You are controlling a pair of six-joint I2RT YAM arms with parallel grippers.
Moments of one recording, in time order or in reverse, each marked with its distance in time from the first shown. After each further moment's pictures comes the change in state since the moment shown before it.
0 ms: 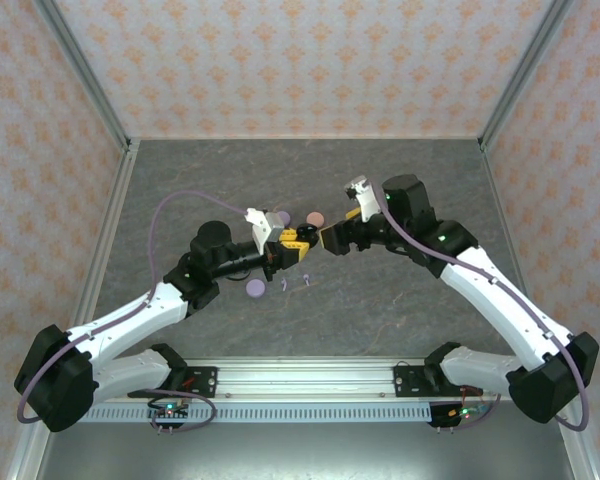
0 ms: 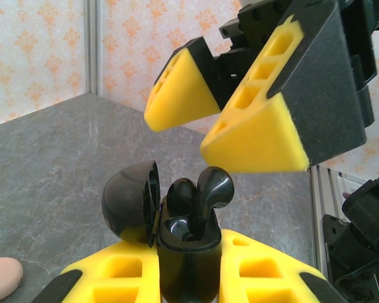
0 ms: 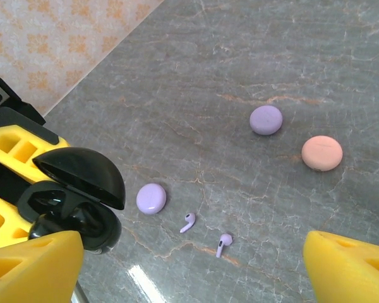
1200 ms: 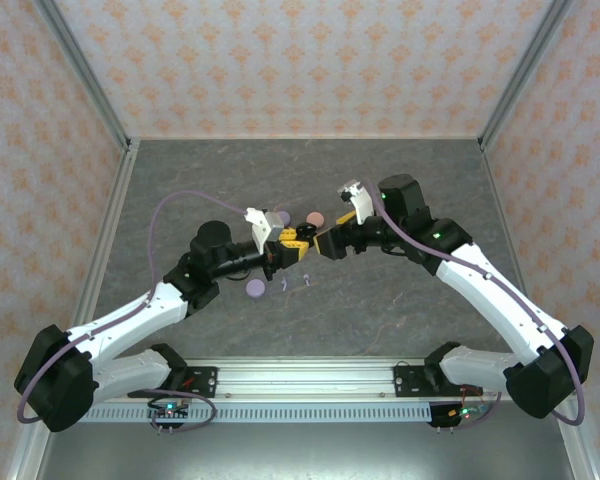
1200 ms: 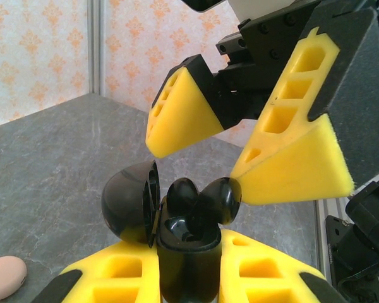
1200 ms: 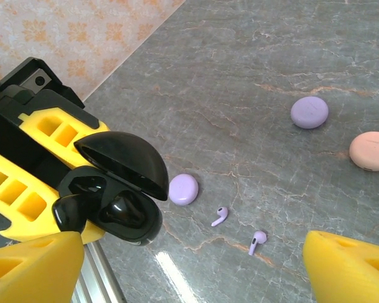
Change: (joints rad) left arm 0.000 0.000 0.000 0.000 -0.006 0.000; right arm 0.000 0.024 -0.007 0.017 -0.129 0.004
